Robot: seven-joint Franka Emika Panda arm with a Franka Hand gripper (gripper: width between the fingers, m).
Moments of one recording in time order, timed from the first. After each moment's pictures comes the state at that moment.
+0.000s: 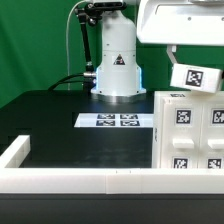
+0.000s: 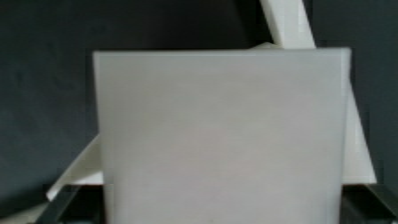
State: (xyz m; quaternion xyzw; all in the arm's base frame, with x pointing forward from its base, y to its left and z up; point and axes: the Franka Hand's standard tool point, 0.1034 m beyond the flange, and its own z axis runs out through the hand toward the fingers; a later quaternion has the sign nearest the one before) arm 0.600 0.097 0.158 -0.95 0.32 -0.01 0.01
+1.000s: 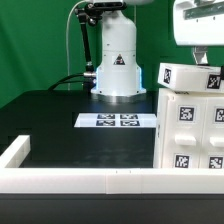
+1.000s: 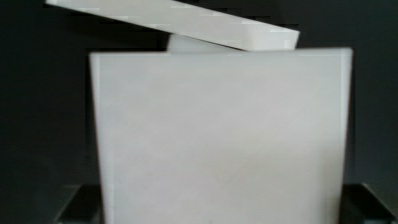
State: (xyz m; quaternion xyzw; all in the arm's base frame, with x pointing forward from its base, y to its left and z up) arm 0.612 0.108 0.158 -0.77 0.63 -0.02 0.05
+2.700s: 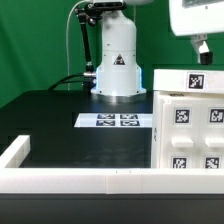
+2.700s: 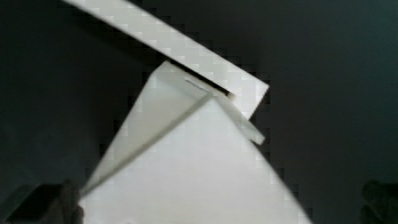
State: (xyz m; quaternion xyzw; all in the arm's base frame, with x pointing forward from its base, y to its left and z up) arm 0.625 0.124 0.180 -0.93 0.37 0.01 0.06
